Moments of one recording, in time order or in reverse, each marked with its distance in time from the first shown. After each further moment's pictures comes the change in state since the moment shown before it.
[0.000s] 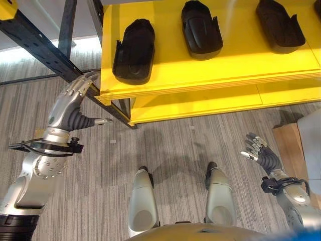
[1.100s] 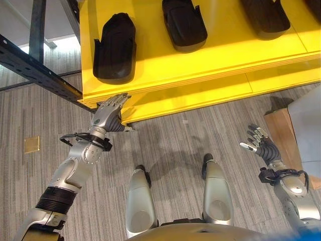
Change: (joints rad) left arm -0.229 -0.108 -0.275 0.327 0.254 0.069 -0.029; right arm -0.065 0.006 0.000 -0.006 -0.040 -0.006 -0.067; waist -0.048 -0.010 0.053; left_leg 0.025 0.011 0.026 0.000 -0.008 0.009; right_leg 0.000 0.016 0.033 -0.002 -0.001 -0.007
